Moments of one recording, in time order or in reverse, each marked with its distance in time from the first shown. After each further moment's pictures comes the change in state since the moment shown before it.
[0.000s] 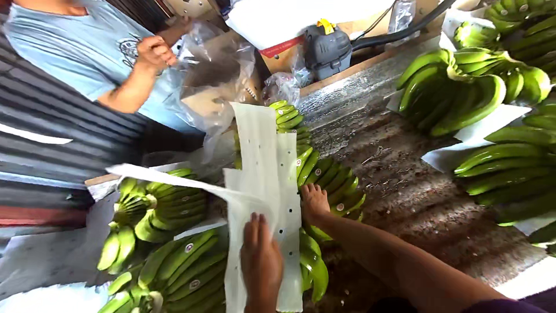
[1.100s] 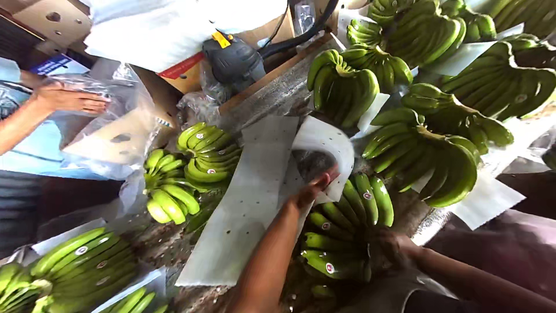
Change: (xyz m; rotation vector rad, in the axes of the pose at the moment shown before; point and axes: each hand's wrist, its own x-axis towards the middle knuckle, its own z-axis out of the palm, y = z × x) left_hand 0.078 0.302 0.096 -0.972 -1.231 0.579; right_hand -0.293 0.332 -0.062 0.047 0.284 -0.294
